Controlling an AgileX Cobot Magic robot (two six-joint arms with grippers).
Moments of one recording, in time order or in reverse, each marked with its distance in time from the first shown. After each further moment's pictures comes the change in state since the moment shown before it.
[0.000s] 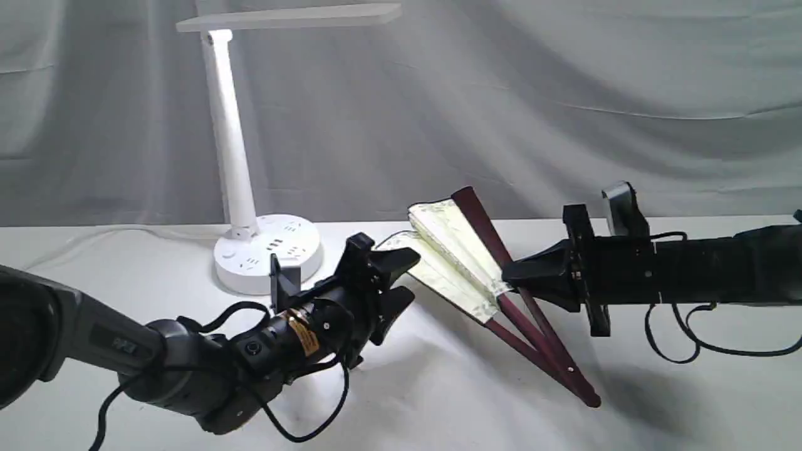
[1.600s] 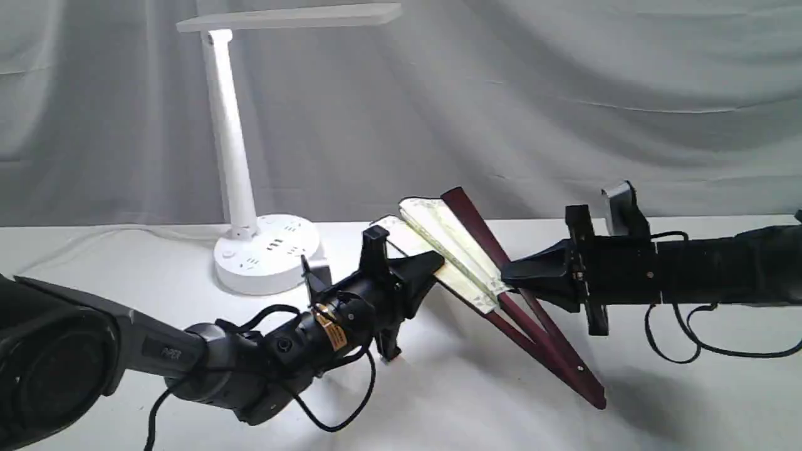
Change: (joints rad) left arm -0.022 0.118 -0.180 0.045 -0.069 -0.180; right arm 0.000 0.000 0.000 -0.005 0.033 -0.018
